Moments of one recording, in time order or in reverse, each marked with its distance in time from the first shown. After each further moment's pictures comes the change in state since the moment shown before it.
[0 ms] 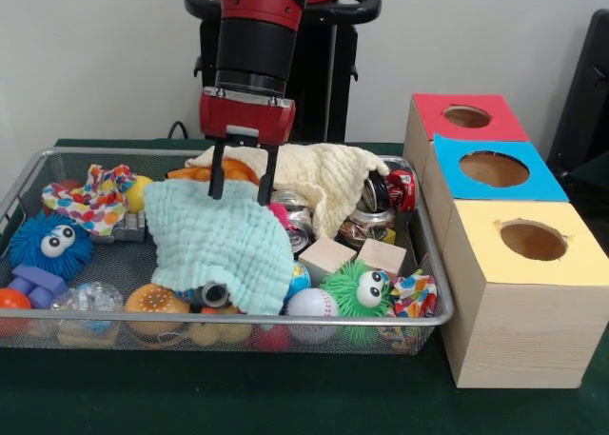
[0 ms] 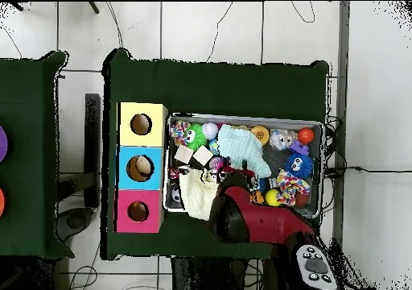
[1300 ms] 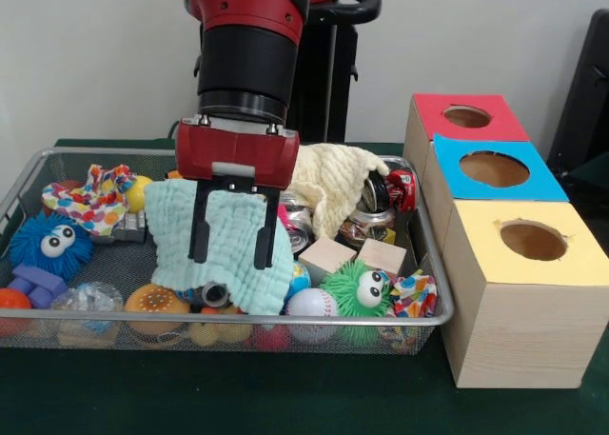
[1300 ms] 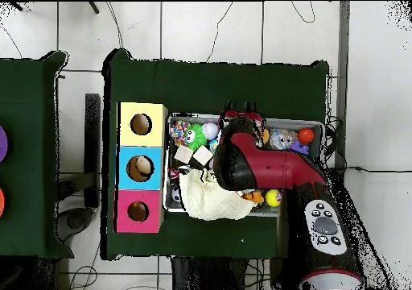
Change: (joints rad) arm -0.021 0.028 0.127 -0.320 -0.043 0.108 0.000
